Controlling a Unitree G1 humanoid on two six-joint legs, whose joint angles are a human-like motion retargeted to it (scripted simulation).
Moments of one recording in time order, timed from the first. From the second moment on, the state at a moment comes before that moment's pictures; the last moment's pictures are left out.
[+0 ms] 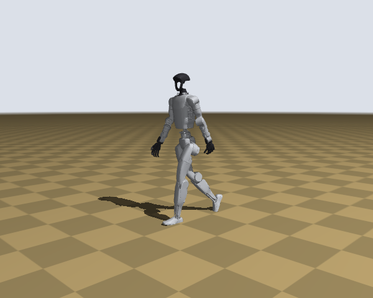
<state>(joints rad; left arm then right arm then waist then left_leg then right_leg) 0.37 0.03 0.58 1.70 0.85 -0.02 -0.23 -0.10 -0.24 -0.53 1.33 -0.43 -0.18 0.16 0.12 -0.05 -0.17 -0.54 -0.03 0.21 0.17 -0.03 0.04 0.18 0.07 0.01 0.30 0.39 -0.01</state>
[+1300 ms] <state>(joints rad) 0.04 0.27 0.64 1.68 0.62 0.11 -0.28 -0.01 -0.11 -0.45 1.70 -0.54 0.14 0.27 0.06 -0.03 -0.10 -0.32 -0.01 0.06 0.19 -0.13 0.04 -0.14 0.14 -0.06 0.82 0.41 0.05</state>
